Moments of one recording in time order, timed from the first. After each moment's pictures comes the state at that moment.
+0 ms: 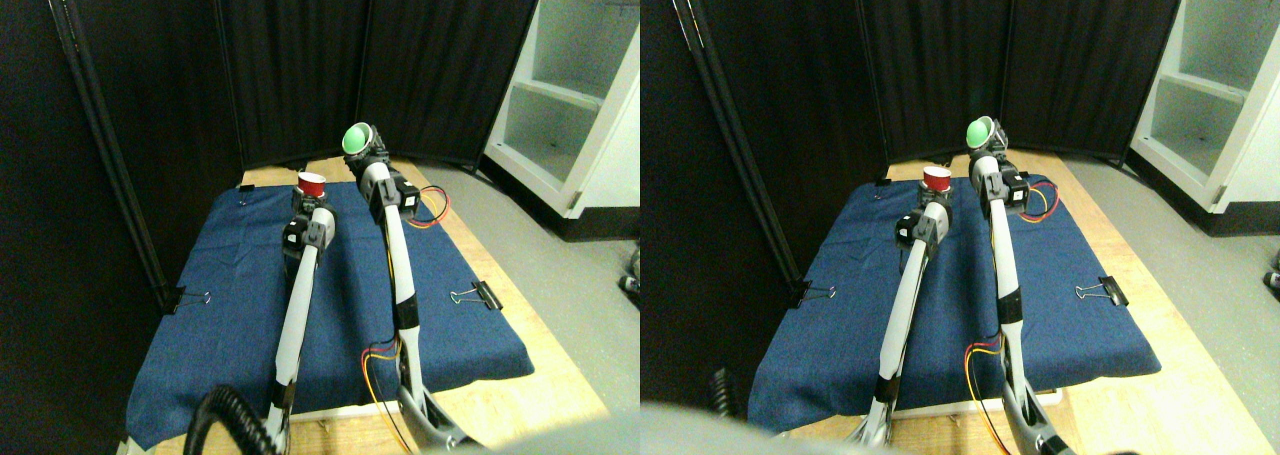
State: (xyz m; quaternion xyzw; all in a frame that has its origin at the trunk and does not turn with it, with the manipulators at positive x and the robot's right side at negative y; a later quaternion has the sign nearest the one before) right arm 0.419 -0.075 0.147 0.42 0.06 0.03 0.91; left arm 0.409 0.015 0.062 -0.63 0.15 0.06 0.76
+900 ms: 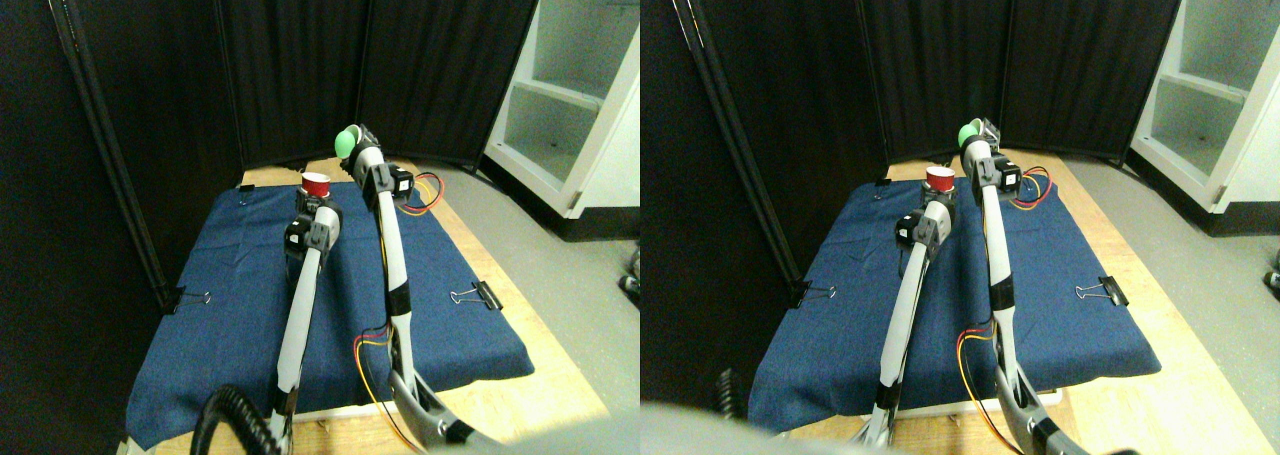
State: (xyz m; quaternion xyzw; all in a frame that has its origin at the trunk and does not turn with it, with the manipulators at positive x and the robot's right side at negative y) right arm 0.417 -0.058 0.148 0.30 0.11 0.05 0.95; left arm 0.397 0.008 0.066 -0.64 0.16 0.06 0.74
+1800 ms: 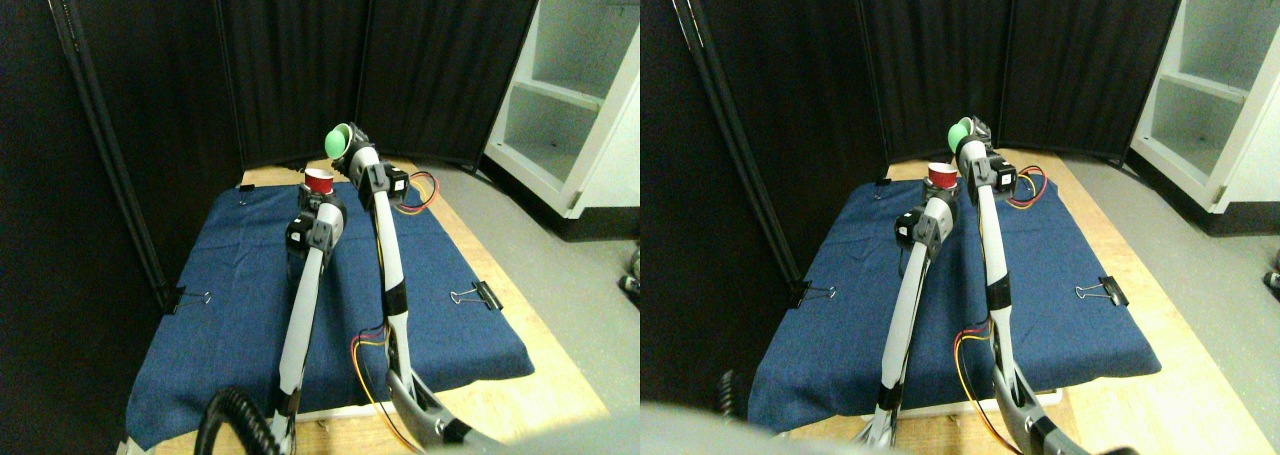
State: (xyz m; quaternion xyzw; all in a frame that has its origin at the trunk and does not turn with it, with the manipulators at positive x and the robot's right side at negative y) right arm 0.419 -0.049 0.148 0.28 0.11 0.07 0.95; left arm 0.390 0.003 0.077 -0.63 0.17 0.05 0.75
